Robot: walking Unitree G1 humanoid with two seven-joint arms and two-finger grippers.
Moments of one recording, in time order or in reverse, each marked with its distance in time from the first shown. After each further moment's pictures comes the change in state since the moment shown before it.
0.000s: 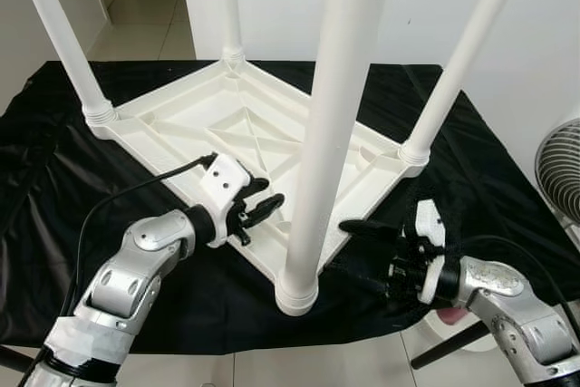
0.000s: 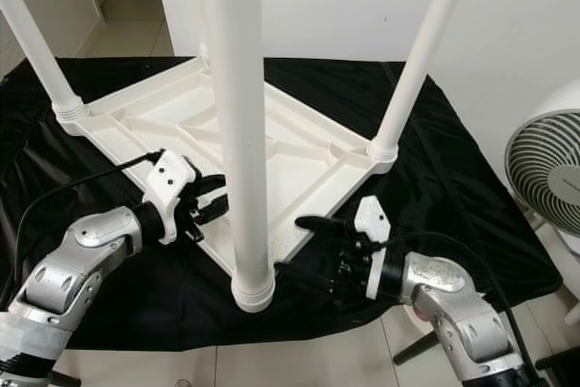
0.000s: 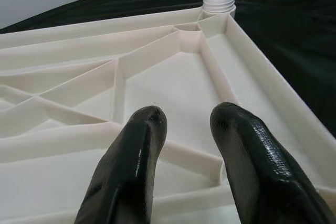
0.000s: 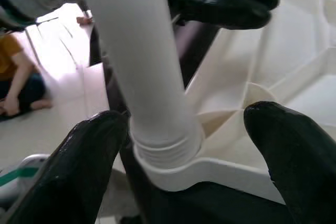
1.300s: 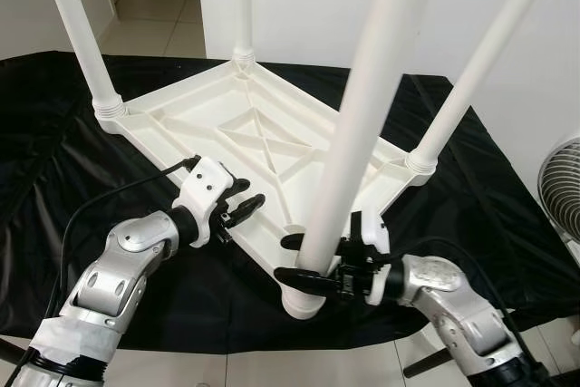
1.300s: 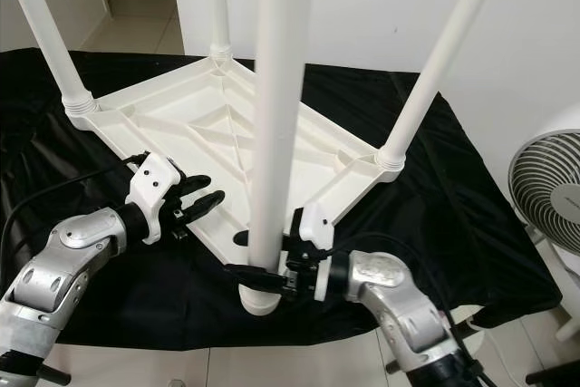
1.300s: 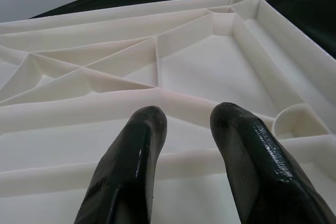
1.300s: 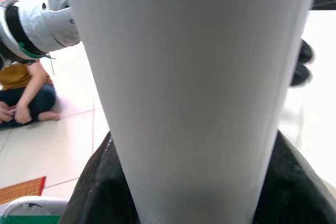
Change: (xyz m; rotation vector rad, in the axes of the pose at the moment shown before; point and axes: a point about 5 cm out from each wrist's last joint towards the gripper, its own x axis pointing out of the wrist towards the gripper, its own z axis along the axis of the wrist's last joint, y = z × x) left arm -0.008 0.015 -0.011 0.033 0.035 0.042; right arm 0.047 0.005 0.002 -0.034 -0.150 -0.005
